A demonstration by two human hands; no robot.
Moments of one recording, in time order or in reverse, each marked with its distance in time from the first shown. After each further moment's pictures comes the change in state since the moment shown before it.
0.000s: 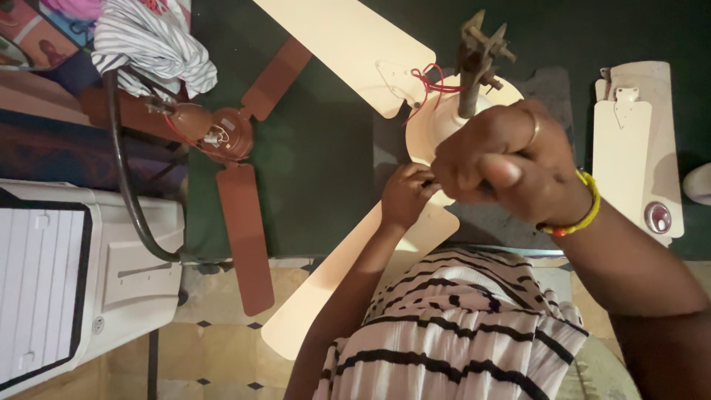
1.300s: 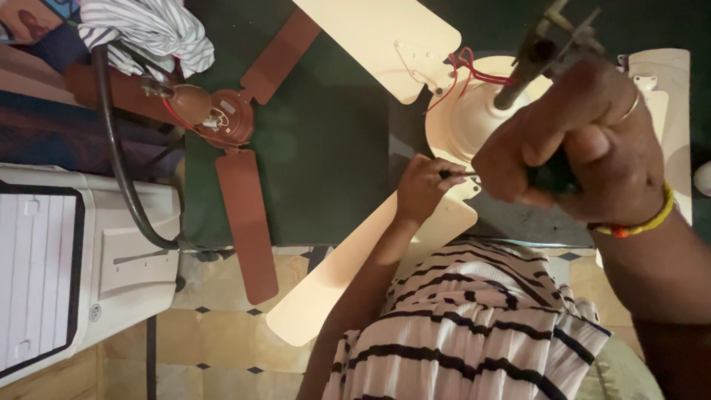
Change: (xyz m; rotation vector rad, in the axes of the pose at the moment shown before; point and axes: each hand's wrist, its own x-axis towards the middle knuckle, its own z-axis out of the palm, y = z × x) left_hand -0.001 0.016 0.003 -0.090 0.078 0.007; right_hand 0.012 -0.007 -0.003 0.124 -0.056 0.065
